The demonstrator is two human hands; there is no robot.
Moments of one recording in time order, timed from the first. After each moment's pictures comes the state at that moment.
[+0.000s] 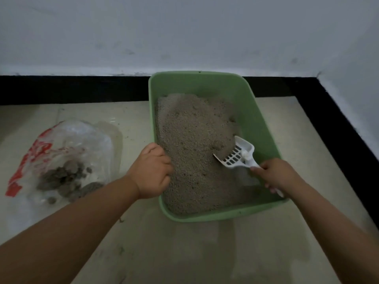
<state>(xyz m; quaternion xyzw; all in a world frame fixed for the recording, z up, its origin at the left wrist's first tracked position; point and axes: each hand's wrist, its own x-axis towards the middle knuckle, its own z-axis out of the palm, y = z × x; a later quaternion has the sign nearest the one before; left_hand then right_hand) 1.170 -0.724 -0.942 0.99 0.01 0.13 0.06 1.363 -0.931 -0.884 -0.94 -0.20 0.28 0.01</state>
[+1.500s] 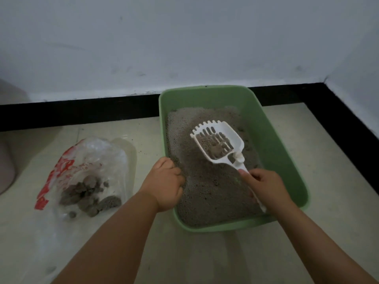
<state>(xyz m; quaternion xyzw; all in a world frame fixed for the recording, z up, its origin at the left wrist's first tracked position) 1.169 -0.731 -0.936 0.99 0.04 0.10 0.00 1.311 -0.911 -0.902 -0.89 -0.19 0.22 0.35</state>
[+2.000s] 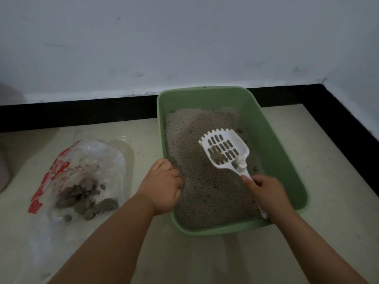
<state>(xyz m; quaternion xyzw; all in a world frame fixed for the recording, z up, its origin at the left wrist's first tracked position) 1.166 -0.731 -0.936 0.99 0.05 0.08 0.03 1.308 -0.917 -0.907 -0.90 -0.16 0.24 0.33</state>
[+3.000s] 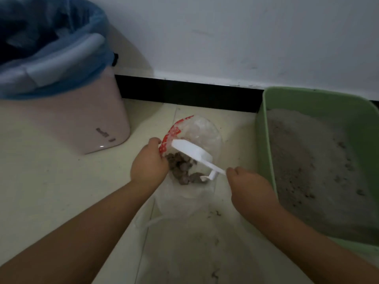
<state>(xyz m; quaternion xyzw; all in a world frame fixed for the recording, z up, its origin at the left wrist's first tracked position) 0.987 -0.648 -0.913 0.76 0.60 0.11 0.23 1.133 -0.771 -0.890 -0.78 -0.61 0.10 -0.08</state>
